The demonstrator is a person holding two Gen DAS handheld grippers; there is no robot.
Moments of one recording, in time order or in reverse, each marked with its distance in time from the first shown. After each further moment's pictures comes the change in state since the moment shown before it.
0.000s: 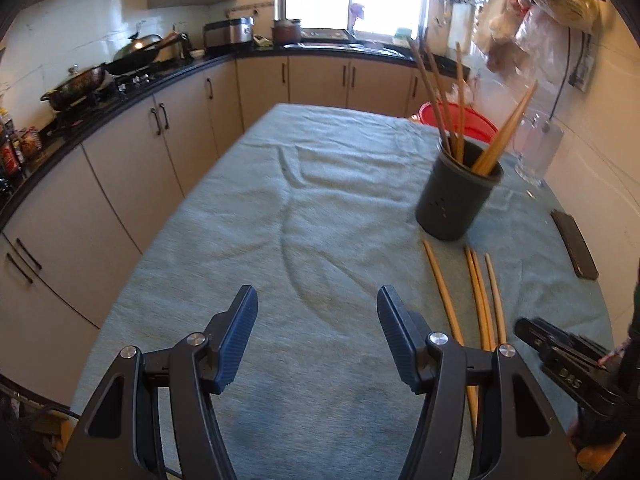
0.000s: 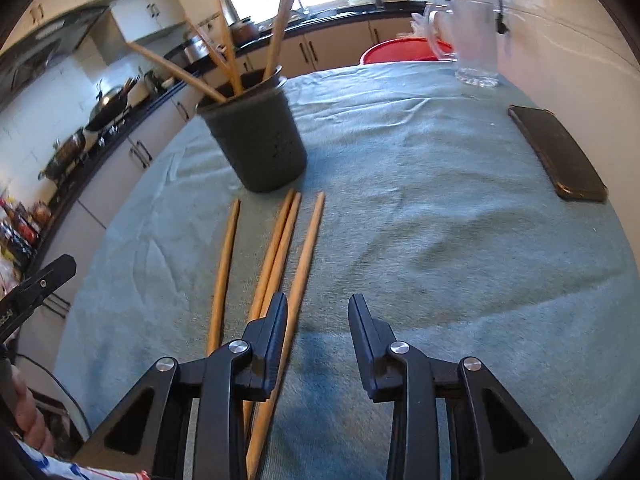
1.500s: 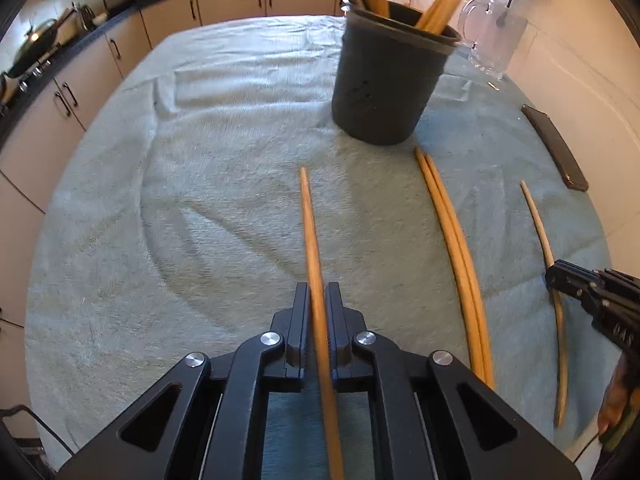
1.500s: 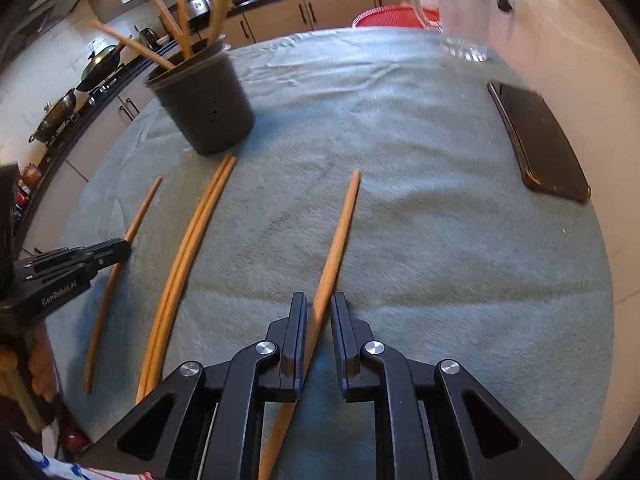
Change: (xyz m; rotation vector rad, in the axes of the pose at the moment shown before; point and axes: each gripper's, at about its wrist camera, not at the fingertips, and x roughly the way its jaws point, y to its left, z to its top) left arm 0.093 -0.056 -0.003 0.206 0.316 -0.173; right arm -0.004 -0.062 0.008 -0.036 0.177 -0.015
